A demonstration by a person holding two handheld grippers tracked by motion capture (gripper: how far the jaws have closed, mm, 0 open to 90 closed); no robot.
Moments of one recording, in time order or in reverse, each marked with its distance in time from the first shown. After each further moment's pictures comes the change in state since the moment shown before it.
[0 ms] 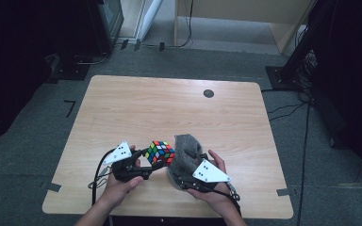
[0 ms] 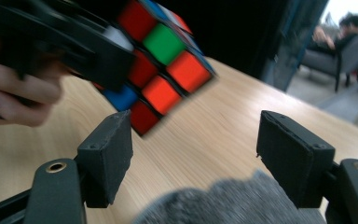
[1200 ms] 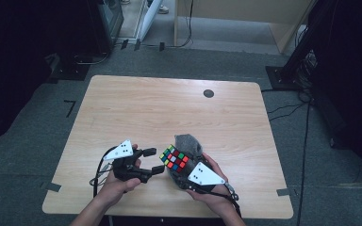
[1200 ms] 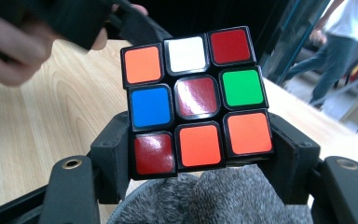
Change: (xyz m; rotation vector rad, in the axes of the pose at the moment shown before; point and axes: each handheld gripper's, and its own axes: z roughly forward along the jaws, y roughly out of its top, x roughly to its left) left arm 0.000 0.007 0.000 0.060 -0.080 0.044; right arm 0.001 -0.004 0.003 0.074 -0.025 -0.075
